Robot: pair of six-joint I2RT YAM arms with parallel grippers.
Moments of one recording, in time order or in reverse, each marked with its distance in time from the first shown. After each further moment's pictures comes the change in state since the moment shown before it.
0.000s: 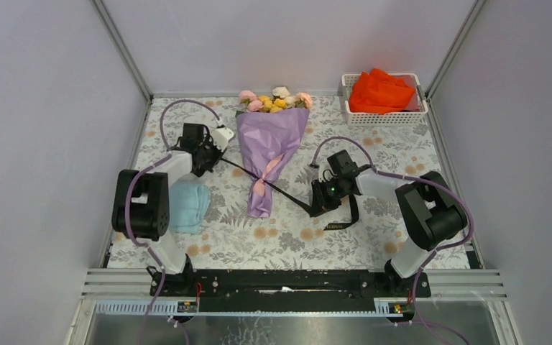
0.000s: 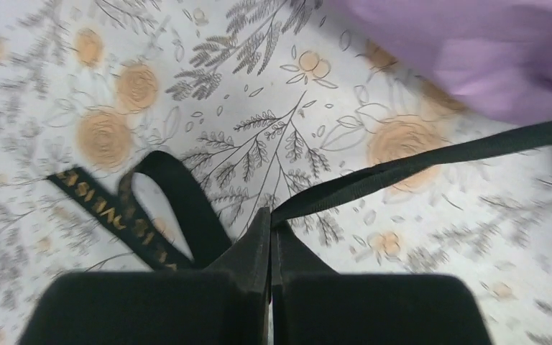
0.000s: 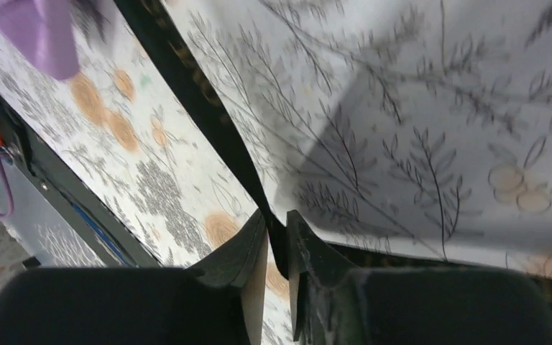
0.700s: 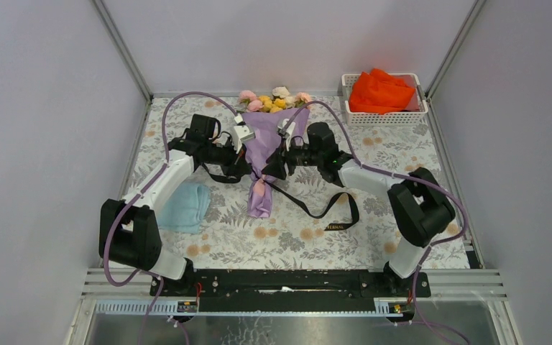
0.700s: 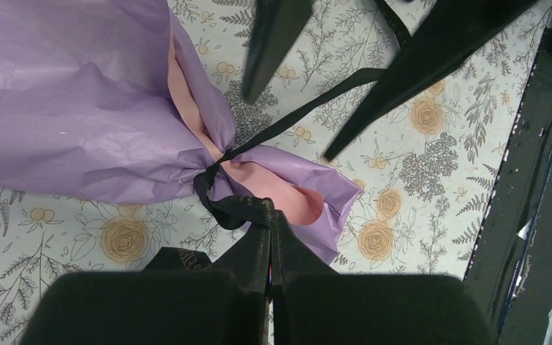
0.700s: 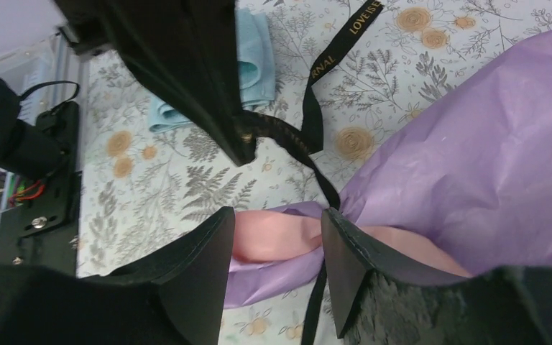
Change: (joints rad) left arm -0.169 -0.282 0.128 -0.451 0.523 -0.064; right arm 0.145 0.028 0.225 0.597 -0.164 -0.208
